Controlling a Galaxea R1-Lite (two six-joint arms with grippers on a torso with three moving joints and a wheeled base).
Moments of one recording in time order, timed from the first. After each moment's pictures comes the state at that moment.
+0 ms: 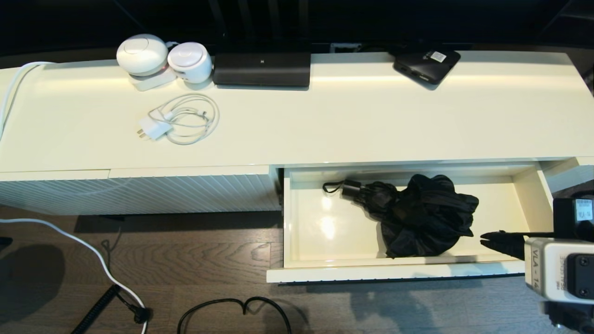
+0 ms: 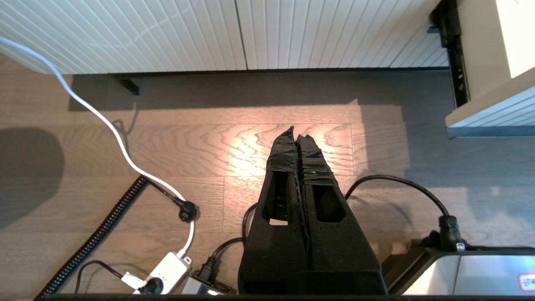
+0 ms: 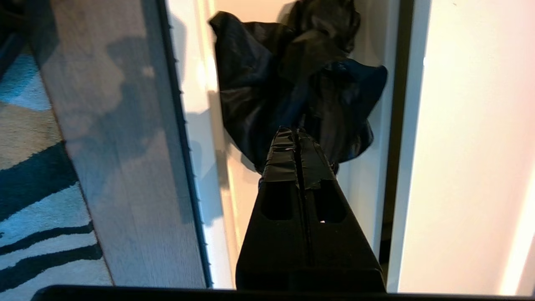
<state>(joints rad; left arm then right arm) 0.00 0.00 0.00 -0.01 0.00 -0.01 0.51 1.14 -0.84 0.23 -0.05 -1.19</state>
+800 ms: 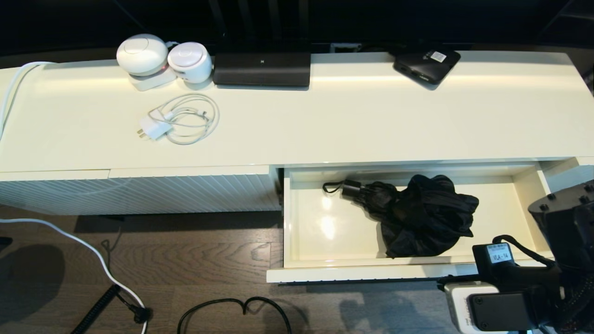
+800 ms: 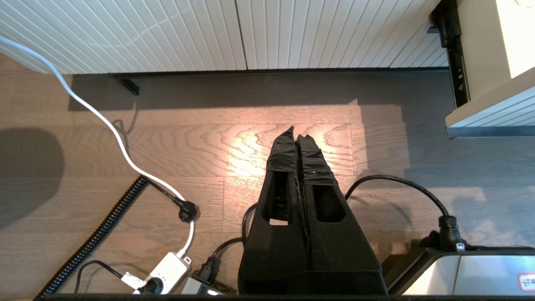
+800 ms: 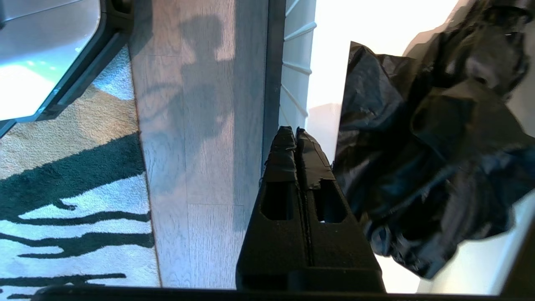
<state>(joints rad) 0.00 0.00 0.00 -0.01 0.00 -0.01 0.59 1.36 -0.72 0.14 -0.05 -1.15</state>
